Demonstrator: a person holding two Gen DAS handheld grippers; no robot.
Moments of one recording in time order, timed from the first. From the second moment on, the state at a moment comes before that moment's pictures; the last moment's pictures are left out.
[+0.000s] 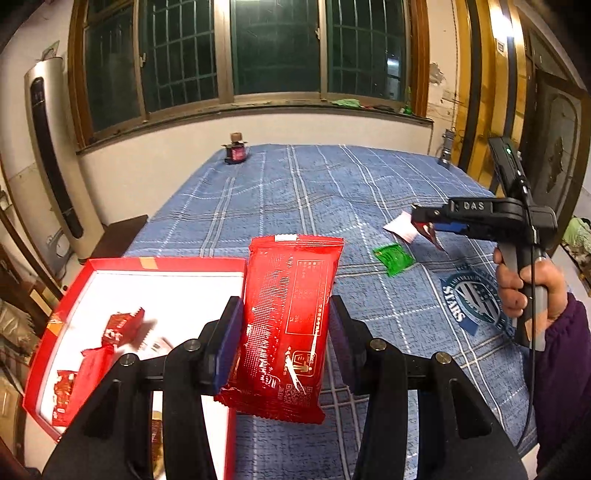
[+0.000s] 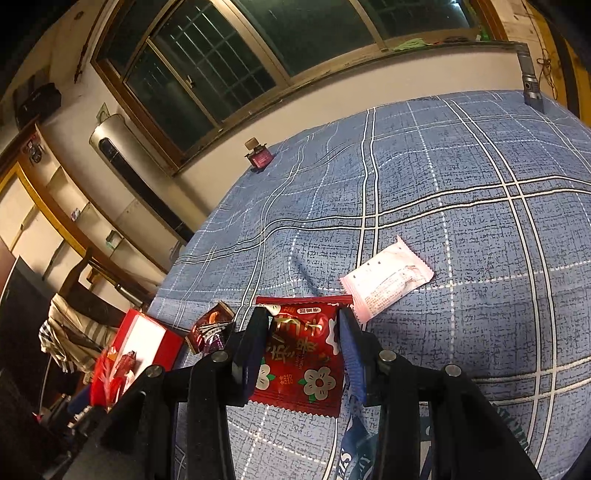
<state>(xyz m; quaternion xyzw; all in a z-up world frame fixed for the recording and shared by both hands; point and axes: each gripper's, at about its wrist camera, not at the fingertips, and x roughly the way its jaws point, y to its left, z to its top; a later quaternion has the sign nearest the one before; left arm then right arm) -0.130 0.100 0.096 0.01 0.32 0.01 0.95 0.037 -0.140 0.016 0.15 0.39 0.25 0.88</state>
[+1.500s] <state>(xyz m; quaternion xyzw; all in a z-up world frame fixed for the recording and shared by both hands) -0.177 0.267 0.091 -0.06 0.27 0.18 0.94 -0.071 0.070 0.076 0.08 0.29 0.48 0.82</state>
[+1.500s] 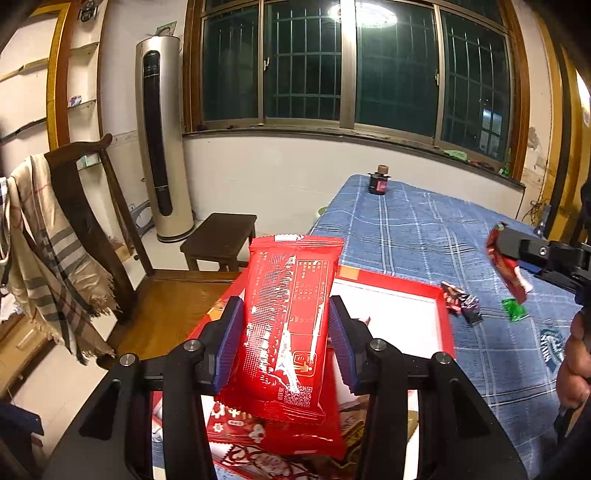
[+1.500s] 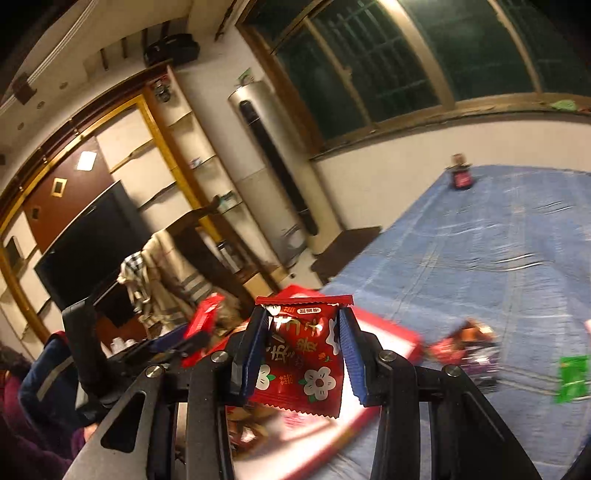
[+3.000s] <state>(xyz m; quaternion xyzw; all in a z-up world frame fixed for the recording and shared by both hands) -0.149 0.246 0.071 -0.01 0.32 0.22 0.92 -0.050 0.114 0.002 0.09 0.35 0.43 0.83</state>
